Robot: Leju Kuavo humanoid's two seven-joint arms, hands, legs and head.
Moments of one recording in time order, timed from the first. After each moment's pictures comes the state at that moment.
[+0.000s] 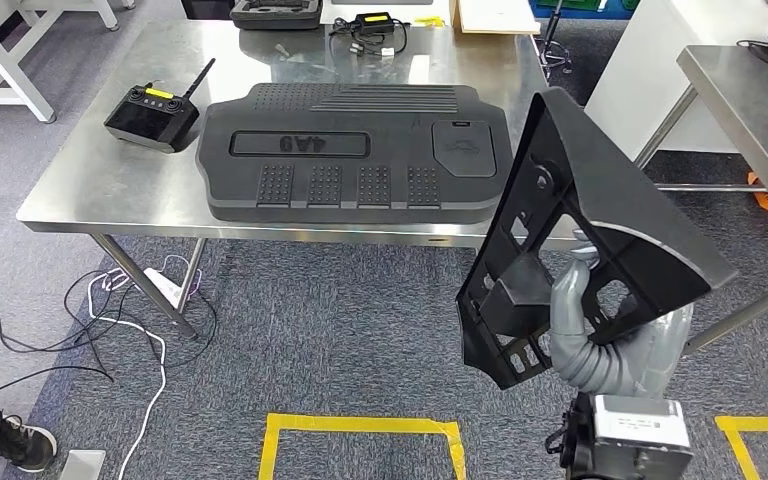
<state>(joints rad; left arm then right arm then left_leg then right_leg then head) -0.13 -0.02 -1.16 -0.33 1.04 0.24 -0.49 0.10 -0.20 0.25 -2.32 0.79 -0.69 -0.08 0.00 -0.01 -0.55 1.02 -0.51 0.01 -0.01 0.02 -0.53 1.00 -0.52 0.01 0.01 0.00</state>
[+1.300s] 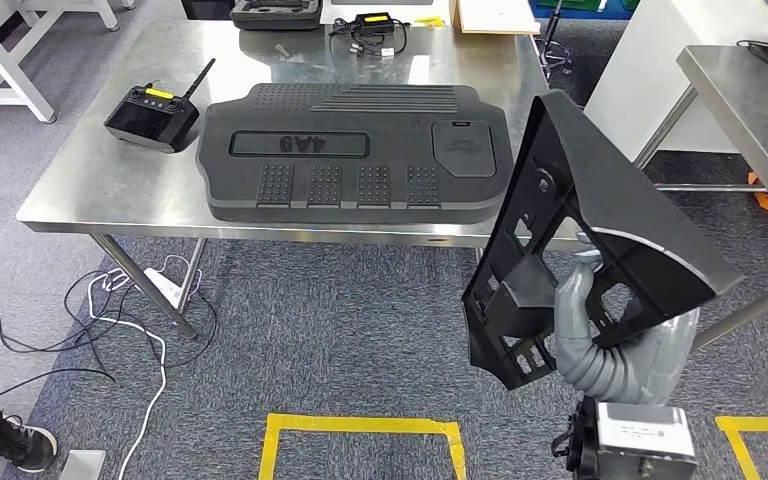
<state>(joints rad) -0.14 -0.02 -1.18 -0.34 1.02 0.24 -0.46 0.11 -0.23 0.25 -2.33 0.79 -0.69 -0.07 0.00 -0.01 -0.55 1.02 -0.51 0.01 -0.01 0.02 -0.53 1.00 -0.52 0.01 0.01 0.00</state>
